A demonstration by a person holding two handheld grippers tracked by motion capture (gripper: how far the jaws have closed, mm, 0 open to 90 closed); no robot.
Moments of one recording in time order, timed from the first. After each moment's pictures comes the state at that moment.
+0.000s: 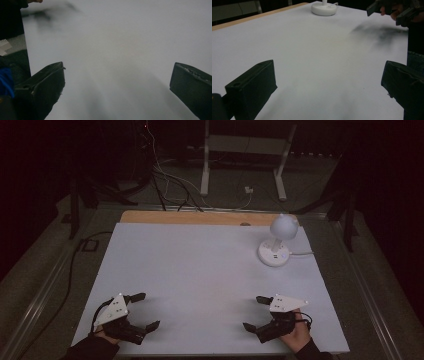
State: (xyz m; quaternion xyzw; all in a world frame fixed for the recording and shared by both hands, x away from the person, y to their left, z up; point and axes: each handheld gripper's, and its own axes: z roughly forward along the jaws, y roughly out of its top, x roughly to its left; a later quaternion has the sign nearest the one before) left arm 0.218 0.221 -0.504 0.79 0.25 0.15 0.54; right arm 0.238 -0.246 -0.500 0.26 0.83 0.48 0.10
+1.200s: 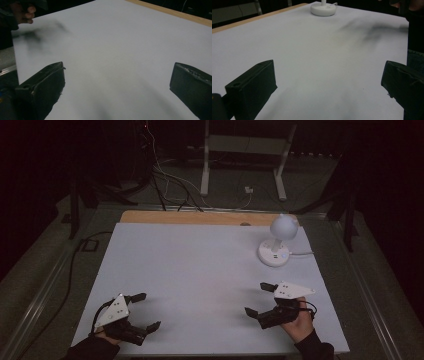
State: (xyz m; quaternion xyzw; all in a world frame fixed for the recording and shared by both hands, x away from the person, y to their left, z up) left arm 0.217 0.219 -0.503 0.79 0.25 0.16 0.54; right arm 0.257 -0.248 -0.467 0.28 0.81 0.50 0.13
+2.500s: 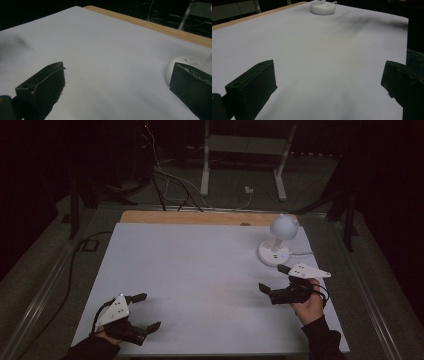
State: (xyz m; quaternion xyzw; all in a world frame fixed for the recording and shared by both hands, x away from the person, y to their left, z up) left arm 0.217 0.219 -0.503 0.79 0.25 0.15 0.54; right arm 0.297 -0.282 -0.451 0.35 0.77 0.49 0.19
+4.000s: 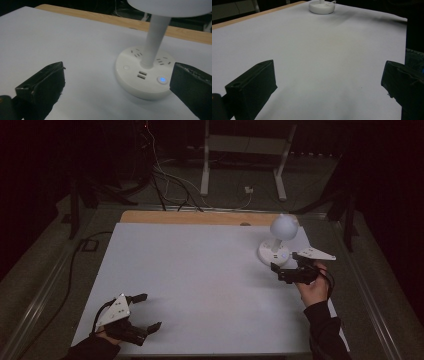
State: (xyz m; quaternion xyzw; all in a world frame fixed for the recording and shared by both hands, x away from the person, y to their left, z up) left arm 0.218 0.218 -0.504 0.79 0.25 0.15 0.54; right arm 0.352 -0.317 -0.459 0.45 0.74 0.44 0.24
